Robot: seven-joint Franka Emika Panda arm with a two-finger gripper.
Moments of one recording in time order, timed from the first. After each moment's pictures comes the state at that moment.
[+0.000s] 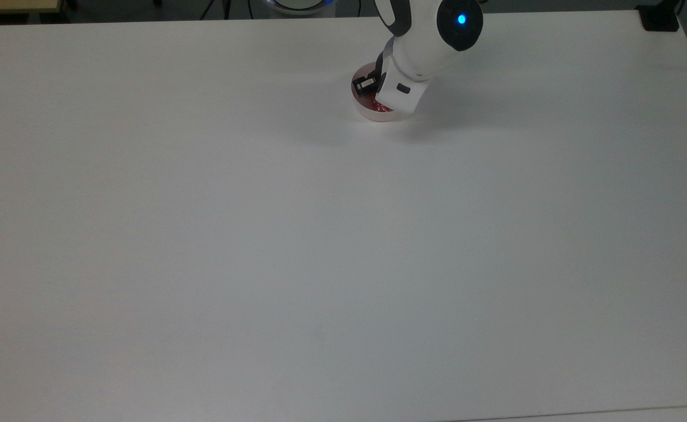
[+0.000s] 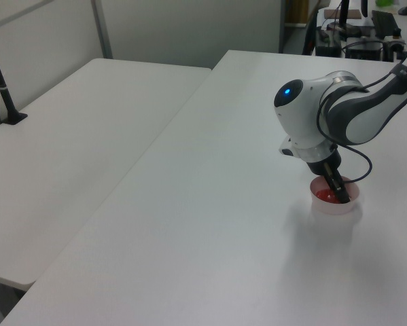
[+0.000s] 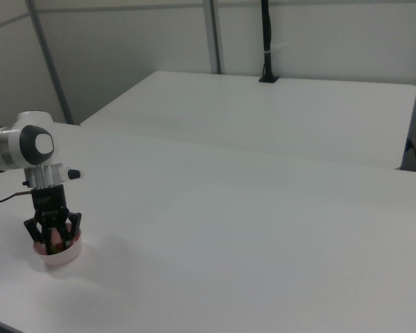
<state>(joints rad) 0.32 0.22 0.13 -2.08 -0.12 1.83 -0.01</state>
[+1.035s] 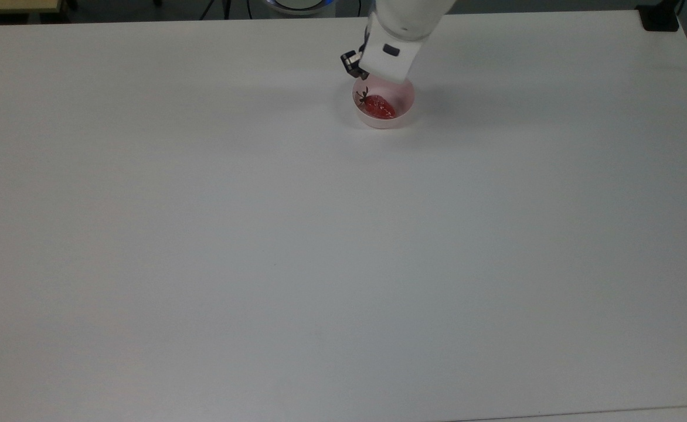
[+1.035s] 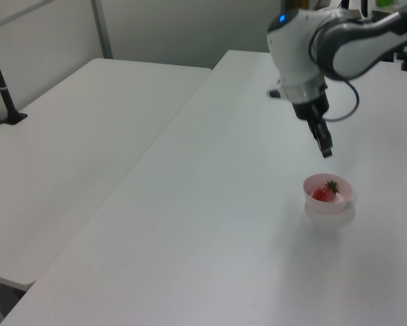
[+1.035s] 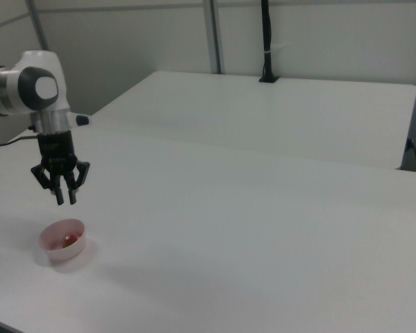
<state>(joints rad) 0.25 0.12 0.10 -1.86 -0.06 1.65 -0.13</state>
